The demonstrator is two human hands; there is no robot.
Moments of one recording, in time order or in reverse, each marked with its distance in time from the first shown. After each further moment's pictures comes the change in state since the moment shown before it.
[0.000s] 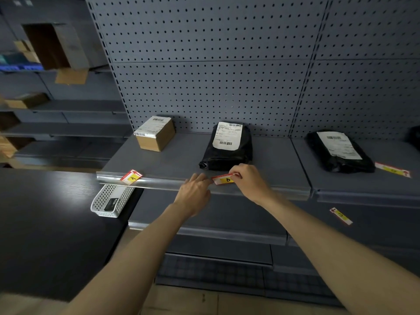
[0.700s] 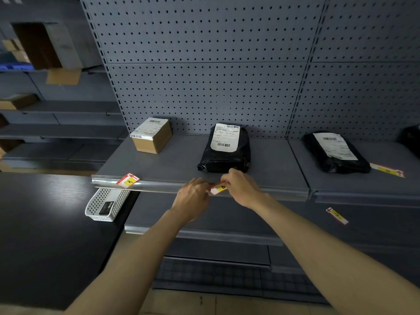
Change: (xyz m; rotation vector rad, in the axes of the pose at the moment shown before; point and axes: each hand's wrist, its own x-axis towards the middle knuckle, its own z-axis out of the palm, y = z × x) left_hand -0.004 -0.003 0.003 -0.092 0.084 0.032; right_hand 0.004 -0.017 0.014 -0.329 -0.121 -0.038
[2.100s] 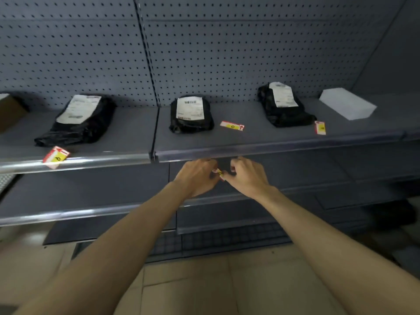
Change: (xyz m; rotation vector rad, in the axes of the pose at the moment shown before) left_hand 0.080 0.438 0.132 -0.055 -0.219 0.195; right_hand -0.286 0.351 -0.113 -0.093 0.127 0.328
